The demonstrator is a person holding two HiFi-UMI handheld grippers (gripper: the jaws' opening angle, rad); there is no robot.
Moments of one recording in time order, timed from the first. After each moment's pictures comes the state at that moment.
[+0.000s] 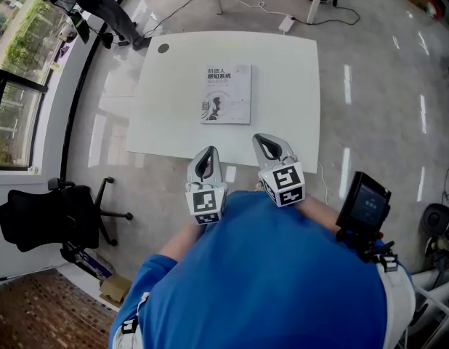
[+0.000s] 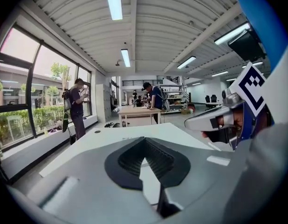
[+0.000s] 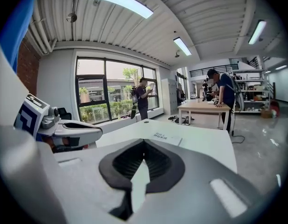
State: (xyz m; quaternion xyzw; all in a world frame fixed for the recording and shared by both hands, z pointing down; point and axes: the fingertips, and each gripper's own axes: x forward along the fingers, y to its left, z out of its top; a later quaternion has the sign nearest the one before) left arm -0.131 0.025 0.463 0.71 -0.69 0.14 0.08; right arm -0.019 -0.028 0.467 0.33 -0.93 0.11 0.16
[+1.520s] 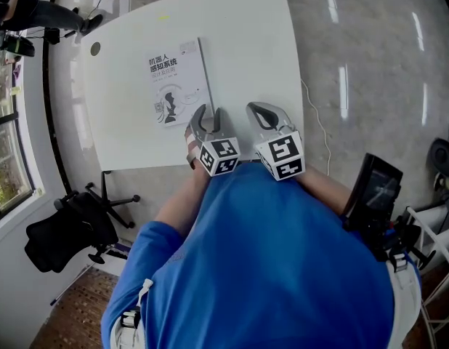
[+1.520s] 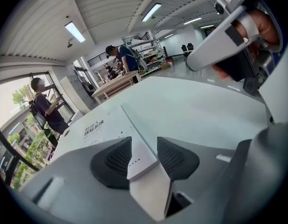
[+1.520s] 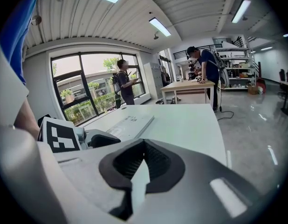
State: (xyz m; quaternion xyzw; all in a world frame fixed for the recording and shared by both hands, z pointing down) left arm -0.042 -0.147 0.654 0.70 -0.56 0.44 0.08; right arm 0.065 -0.159 0.578 0.37 -0.88 0.22 0.21
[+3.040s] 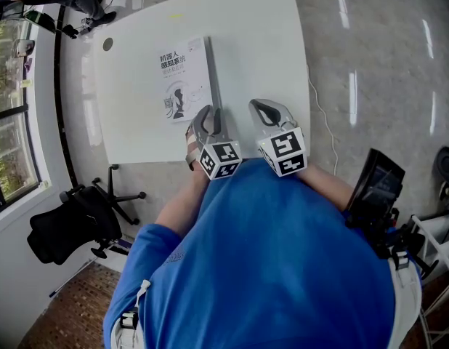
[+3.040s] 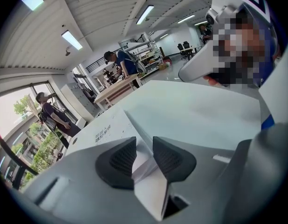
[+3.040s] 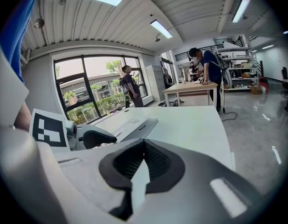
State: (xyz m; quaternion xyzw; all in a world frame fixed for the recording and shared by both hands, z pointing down) left arm -0.053 -0.140 0.623 0.70 -0.55 0.45 0.04; right arm 0.053 -0.160 0.574 0.36 -0.89 0.22 0.19
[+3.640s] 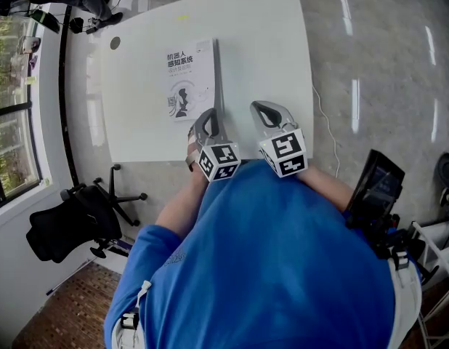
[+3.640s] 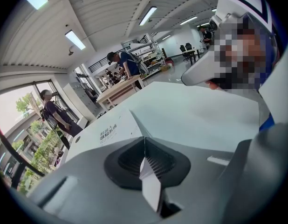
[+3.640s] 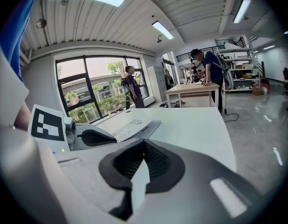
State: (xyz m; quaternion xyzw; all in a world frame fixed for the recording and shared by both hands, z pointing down) left arm -0.068 -0.124 0.604 0.70 -0.57 0.44 0.04; right arm 0.041 -0.144 0.562 0.35 -0.89 0.21 0.18
